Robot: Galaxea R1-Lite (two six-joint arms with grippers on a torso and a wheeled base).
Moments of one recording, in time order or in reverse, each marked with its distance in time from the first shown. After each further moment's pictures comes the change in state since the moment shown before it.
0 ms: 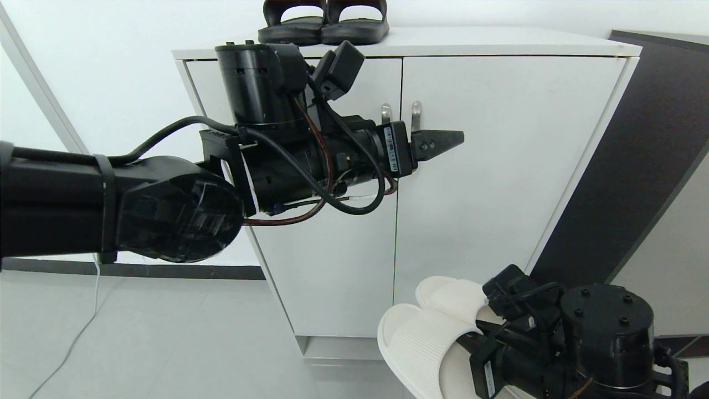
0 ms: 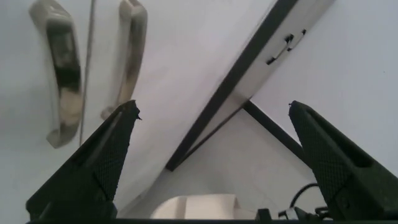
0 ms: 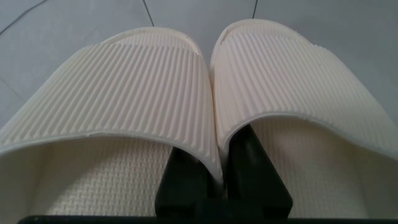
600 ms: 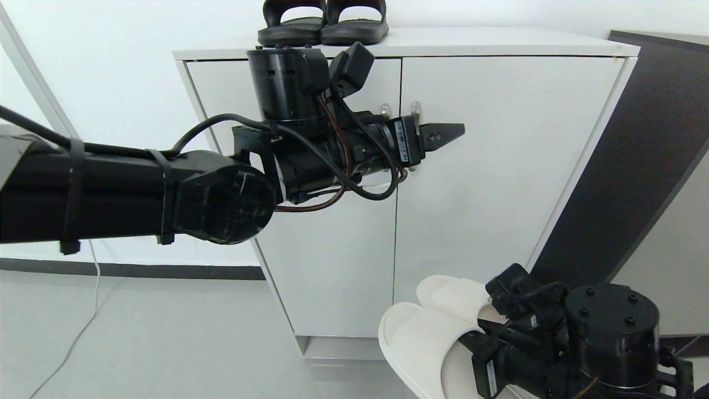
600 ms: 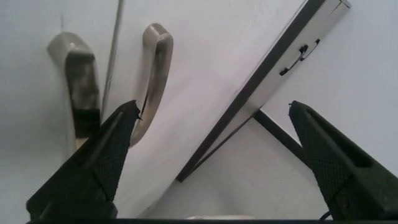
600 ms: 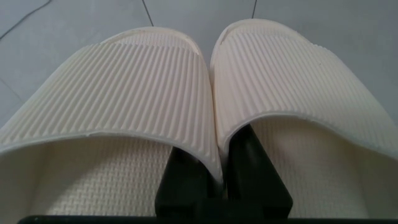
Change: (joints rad) left arm 0.036 0.103 -0.124 0.007 0.042 0.005; right arm -0.001 -0.010 0.005 -0.005 -0.001 -0.003
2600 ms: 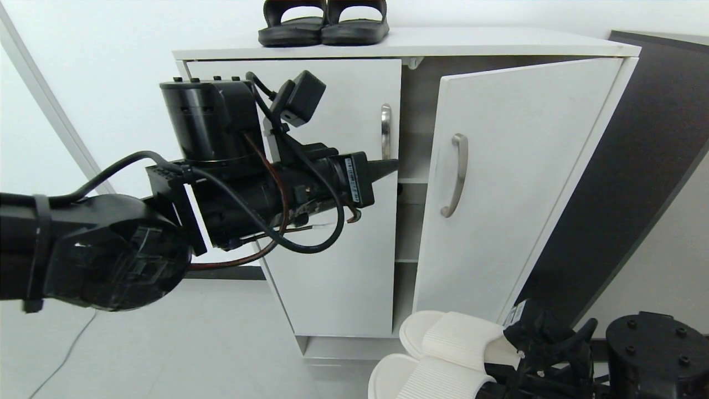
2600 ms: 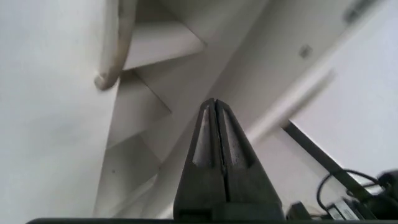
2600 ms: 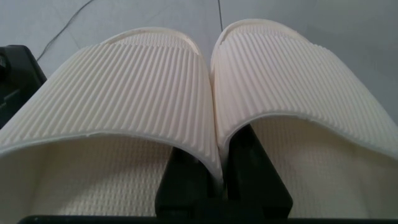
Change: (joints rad) left arm 0.015 -0.209 0.370 -0.117 -0.031 0.011; right arm 0.043 -0.084 0.121 -0.017 0.225 -0.008
